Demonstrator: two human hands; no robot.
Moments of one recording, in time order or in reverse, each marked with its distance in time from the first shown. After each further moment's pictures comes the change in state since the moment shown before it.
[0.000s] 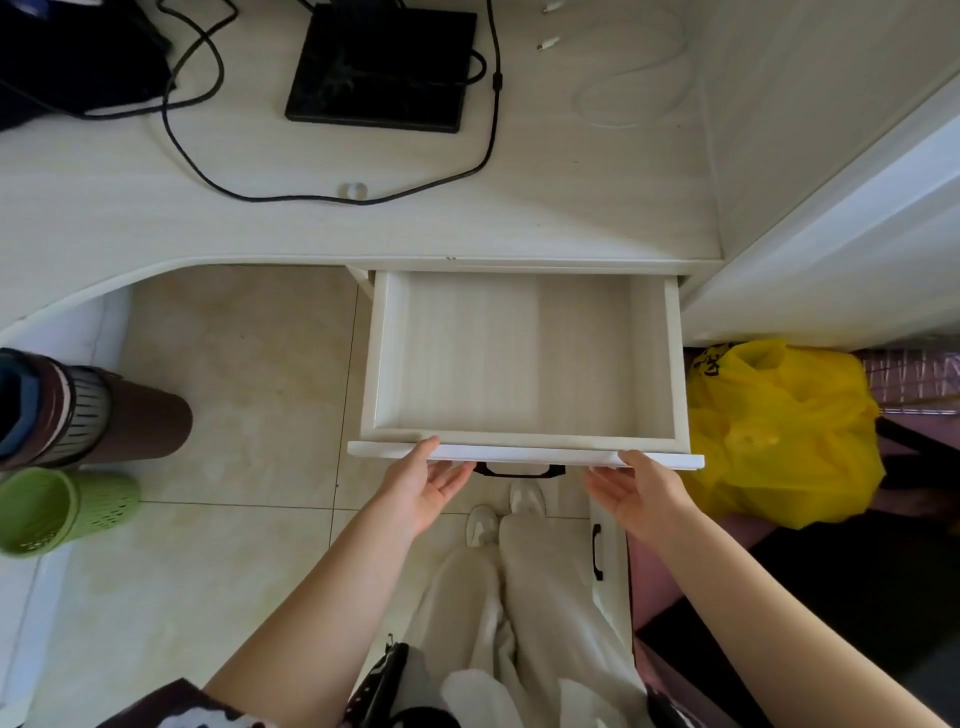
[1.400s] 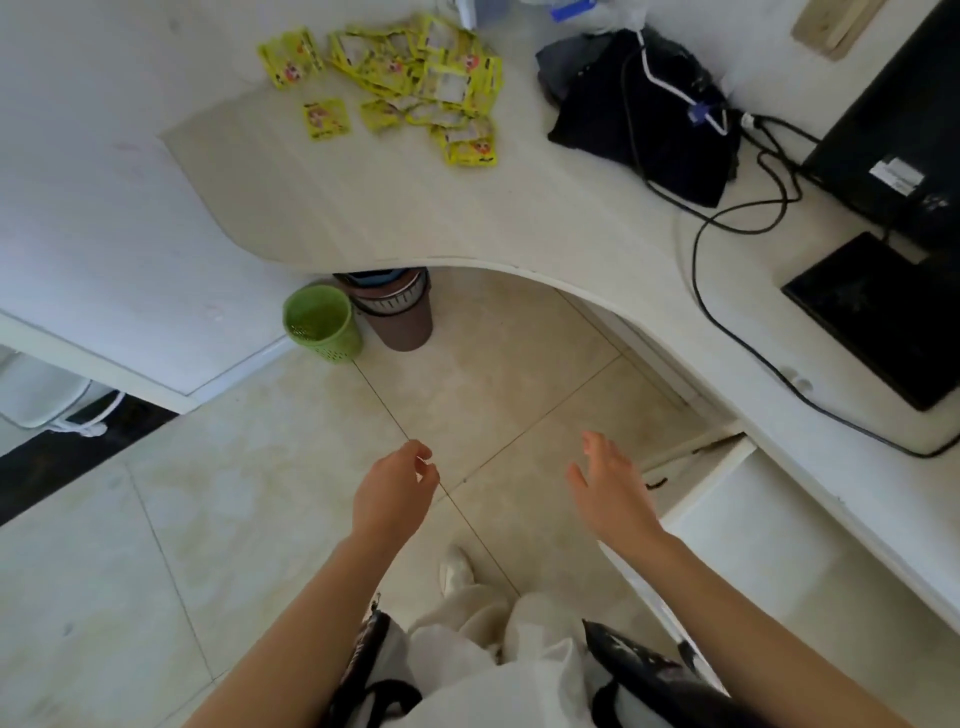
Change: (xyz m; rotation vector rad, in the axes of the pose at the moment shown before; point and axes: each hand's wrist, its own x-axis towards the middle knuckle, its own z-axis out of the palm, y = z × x) left_hand -0.117 0.117 -0.288 0.839 0.779 0.712; right_hand -0.120 0.174 0.309 -2.027 -0.607 -1.216
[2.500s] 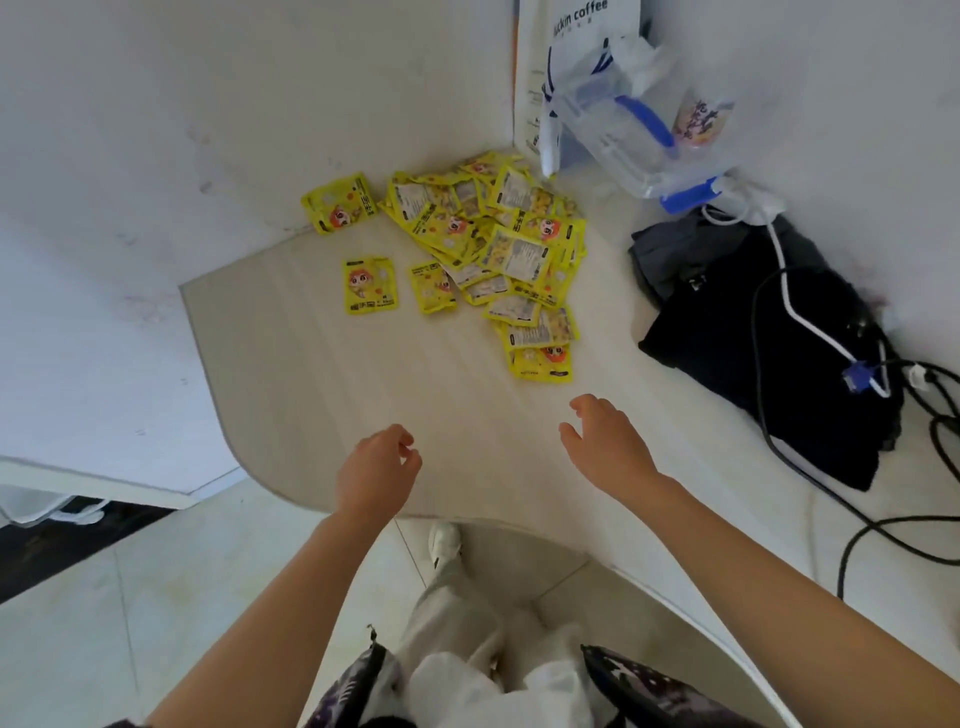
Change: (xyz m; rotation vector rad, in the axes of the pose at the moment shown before) left_hand 0.392 0.071 -0.156 0.050 0.154 -0.081; right_hand 0.415 -0.221 -0.130 -0.142 -0.042 -0.168
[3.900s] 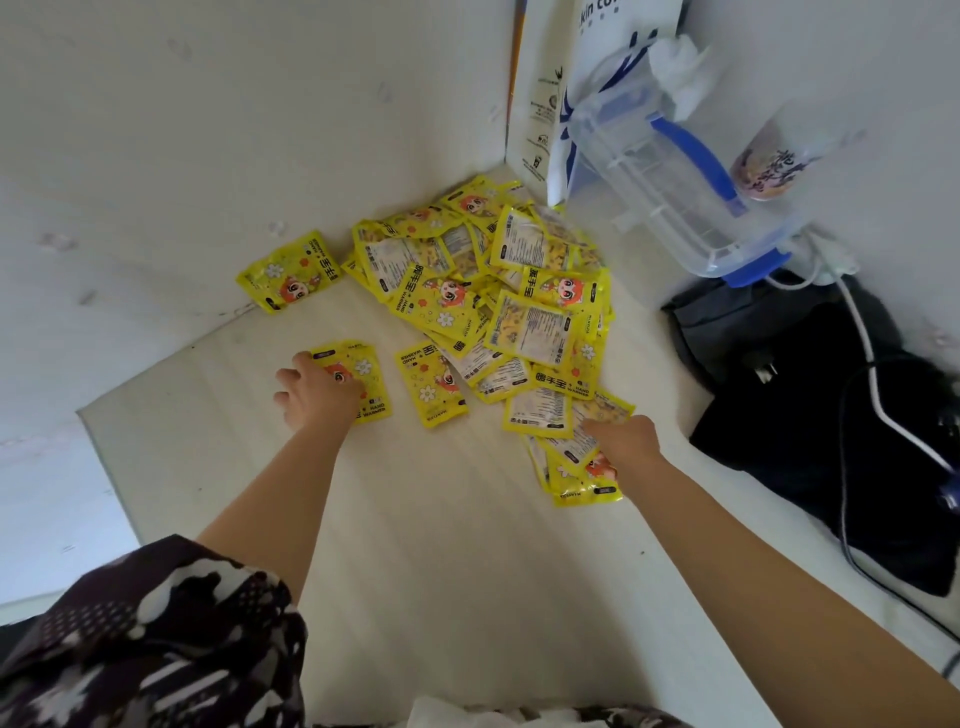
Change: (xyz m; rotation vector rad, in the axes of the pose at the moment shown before) left_hand 0.311 0.011 -0.048 -0.154 0.010 -0.426; right_hand 0.196 -0.044 -0.015 0.763 0.113 0.857
